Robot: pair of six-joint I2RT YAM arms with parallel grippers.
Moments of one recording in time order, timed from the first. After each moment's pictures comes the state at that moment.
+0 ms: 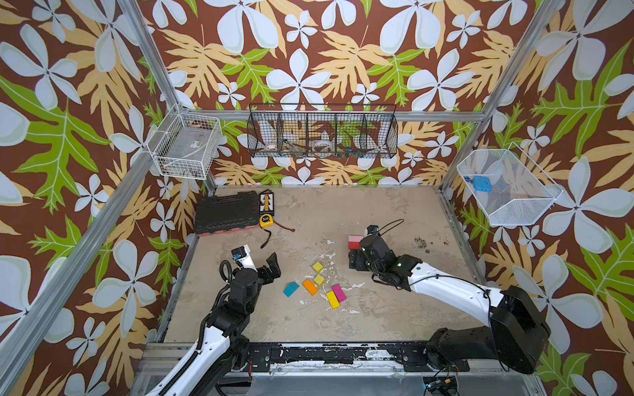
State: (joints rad) left arm -0.41 0.58 0.25 -0.03 -0.35 -0.56; right arm 0.77 1.34 0.81 -0.31 0.30 0.65
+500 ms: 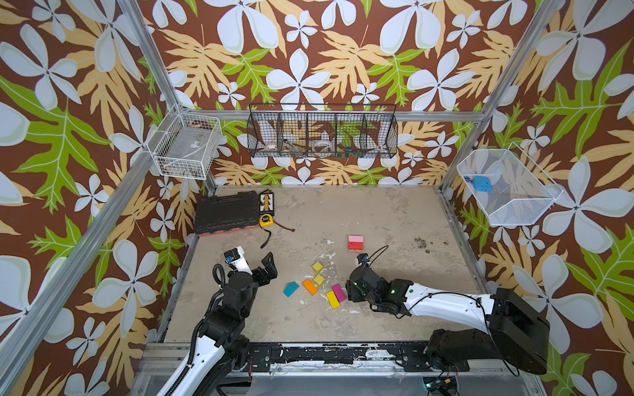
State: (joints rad) left arm -0.41 0.44 0.30 -0.19 -0.35 -0.61; right arm 0.96 1.35 0.64 -0.28 0.30 0.74
